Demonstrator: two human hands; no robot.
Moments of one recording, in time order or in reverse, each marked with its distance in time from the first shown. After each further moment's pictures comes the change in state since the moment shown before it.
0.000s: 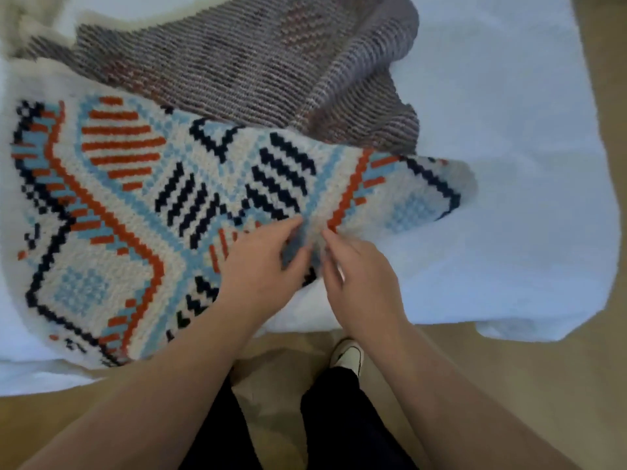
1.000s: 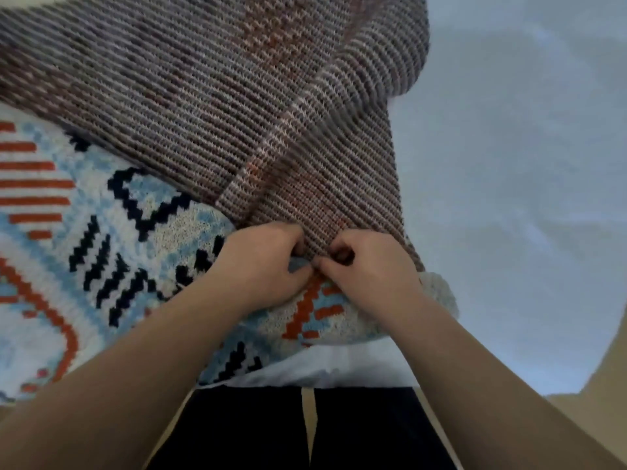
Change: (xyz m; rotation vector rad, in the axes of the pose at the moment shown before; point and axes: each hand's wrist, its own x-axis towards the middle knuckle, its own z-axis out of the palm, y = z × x) left_hand 0.154 0.023 0.023 0.239 -0.469 -0.113; right_hand 0.155 0.082 -0.050 -0.085 -0.497 0.270
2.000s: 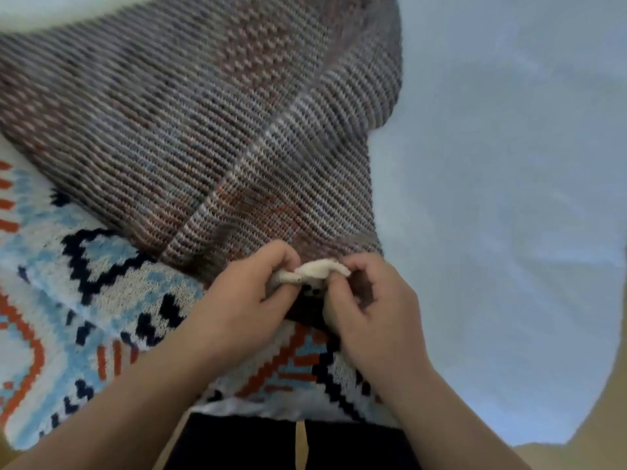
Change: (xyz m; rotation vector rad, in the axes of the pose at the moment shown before) left_hand -0.020 0.046 -0.008 -0.637 0.145 -0.075; right_hand -0.030 0.029 -0.025 0.507 0.251 -0.004
